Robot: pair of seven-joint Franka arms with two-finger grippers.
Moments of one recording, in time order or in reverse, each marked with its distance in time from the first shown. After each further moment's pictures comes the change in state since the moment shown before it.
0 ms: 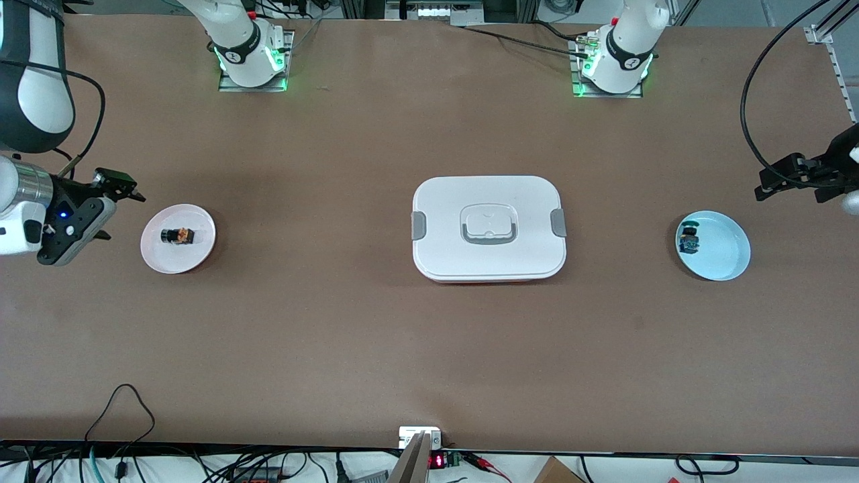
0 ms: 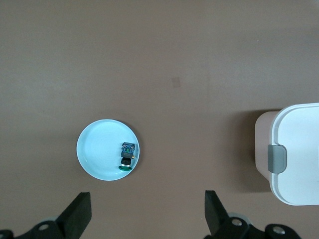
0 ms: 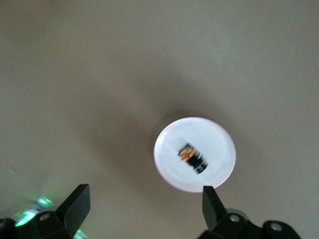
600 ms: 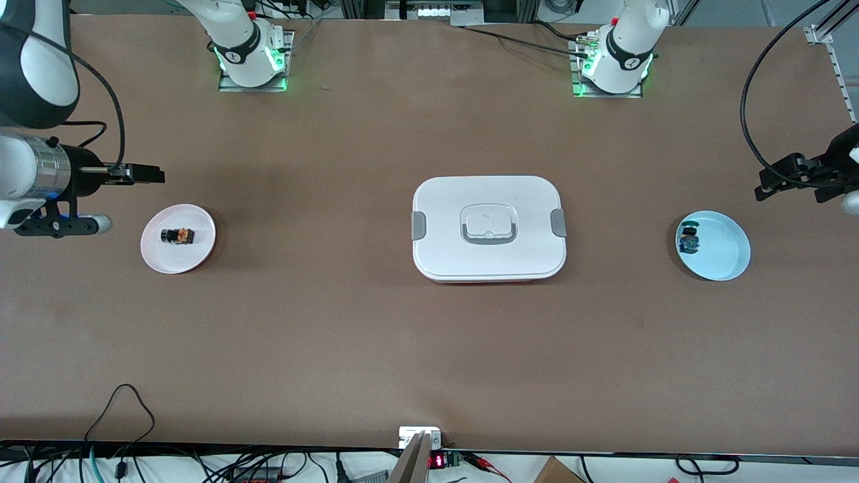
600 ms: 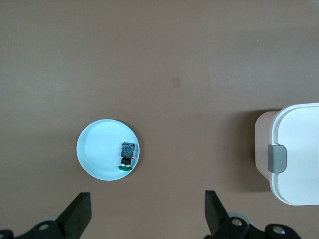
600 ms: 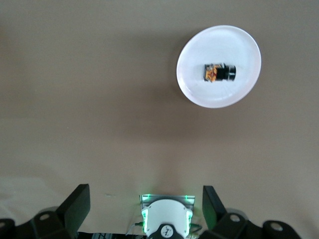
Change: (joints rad) left arm 0.000 0.000 0.000 0.000 0.000 0.000 0.000; right arm 0.075 -0.002 0.002 0.114 -0.018 -0.274 0.824
